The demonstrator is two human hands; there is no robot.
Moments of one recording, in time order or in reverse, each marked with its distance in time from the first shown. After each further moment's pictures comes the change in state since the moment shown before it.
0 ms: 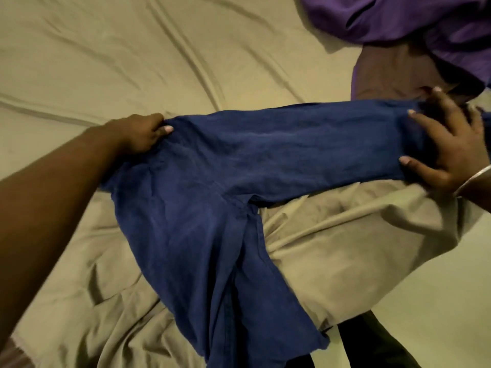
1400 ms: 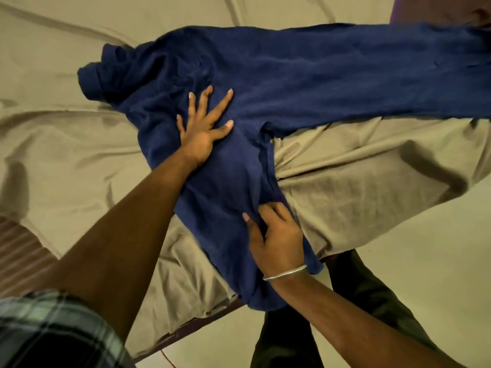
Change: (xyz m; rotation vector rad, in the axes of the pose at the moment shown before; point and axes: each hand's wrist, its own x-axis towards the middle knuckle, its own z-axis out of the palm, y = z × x) left_hand -0.092 0.072 0.144 -0.557 0.190 0.121; right_hand -0.141 -0.357 0.045 0.756 -0.060 0.477
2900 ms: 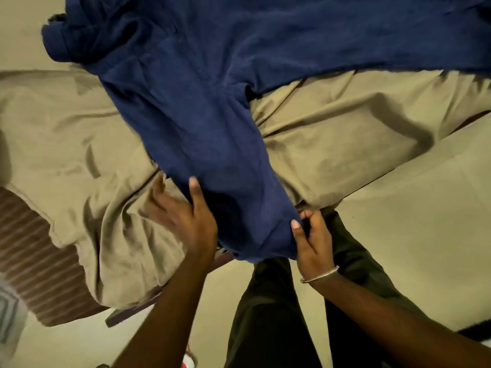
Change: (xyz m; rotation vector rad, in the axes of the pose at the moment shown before) left_hand -0.210 0.056 0.103 -0.316 0.813 -0.539; right_hand -0.085 0.110 -0.070 0.341 -0.099 0.262
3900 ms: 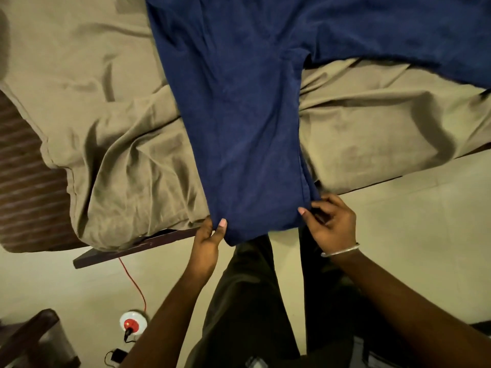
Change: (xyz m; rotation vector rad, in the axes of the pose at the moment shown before) left_hand -0.097 -0.106 -0.046 -0.377 -0.649 -0.648; right_hand 0.017 0.007 -0.038 -0.435 -0.114 -0.235
